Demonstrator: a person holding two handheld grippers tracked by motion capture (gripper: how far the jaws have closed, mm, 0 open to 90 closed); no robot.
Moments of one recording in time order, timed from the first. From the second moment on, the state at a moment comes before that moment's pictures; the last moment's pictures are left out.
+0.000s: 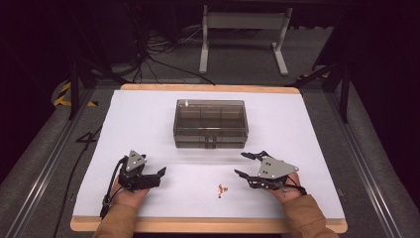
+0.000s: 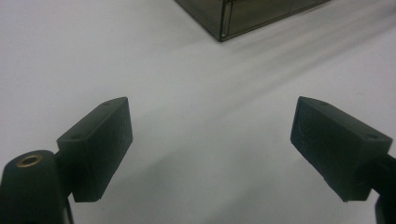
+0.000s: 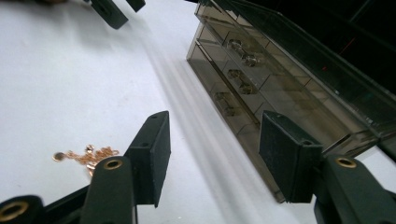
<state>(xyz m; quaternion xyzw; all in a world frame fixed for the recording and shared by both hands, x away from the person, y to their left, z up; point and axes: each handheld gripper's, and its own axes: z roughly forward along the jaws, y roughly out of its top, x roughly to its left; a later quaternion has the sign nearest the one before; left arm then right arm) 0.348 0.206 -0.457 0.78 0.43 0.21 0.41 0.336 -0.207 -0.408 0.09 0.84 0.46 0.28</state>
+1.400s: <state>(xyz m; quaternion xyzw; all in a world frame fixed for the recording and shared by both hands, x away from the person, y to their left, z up) 0.348 0.206 -0.457 0.78 0.43 0.21 0.41 0.383 -0.216 -0.341 0.15 0.87 0.43 0.18</state>
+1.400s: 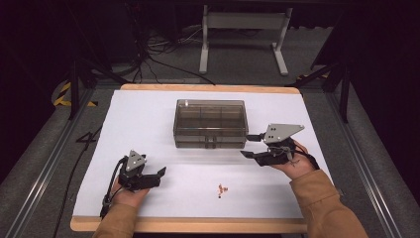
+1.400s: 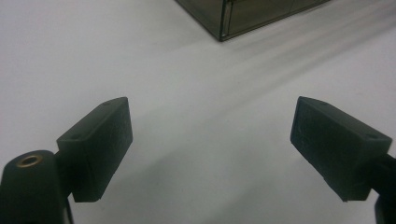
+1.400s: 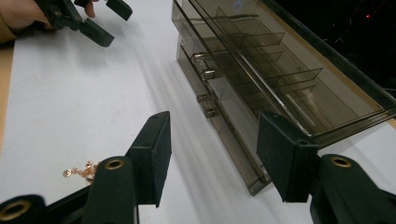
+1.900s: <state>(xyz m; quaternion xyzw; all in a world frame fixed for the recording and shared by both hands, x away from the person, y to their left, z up) 0.348 0.206 -0.457 0.78 0.43 0.20 0.41 0.409 -0.206 -0.326 0.14 0.89 0.39 0.17</state>
